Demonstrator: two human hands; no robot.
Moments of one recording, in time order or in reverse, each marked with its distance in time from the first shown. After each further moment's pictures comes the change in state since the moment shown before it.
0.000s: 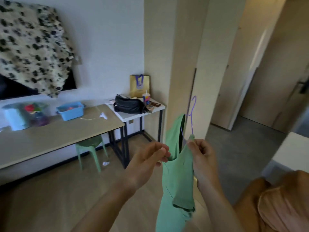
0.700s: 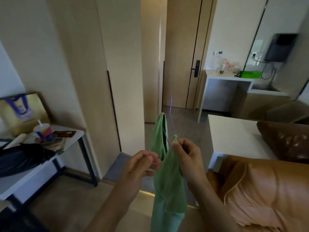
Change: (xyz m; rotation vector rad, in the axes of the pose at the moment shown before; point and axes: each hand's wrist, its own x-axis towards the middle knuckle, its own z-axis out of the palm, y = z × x) left_hand 0.391 -0.080 0.124 -0.278 -0.507 -0.021; right_hand 0.315 0.063 -0.066 -0.122 0.367 -0.105
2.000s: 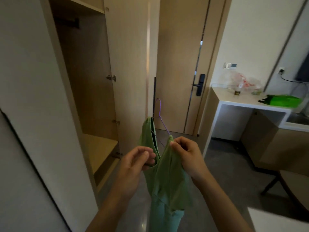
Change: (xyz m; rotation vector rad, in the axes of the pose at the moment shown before) left_hand 0.936 -0.120 0.024 0.017 0.084 0.020; right_hand 0.924 0.224 -0.028 -0.240 -0.092 -0.011
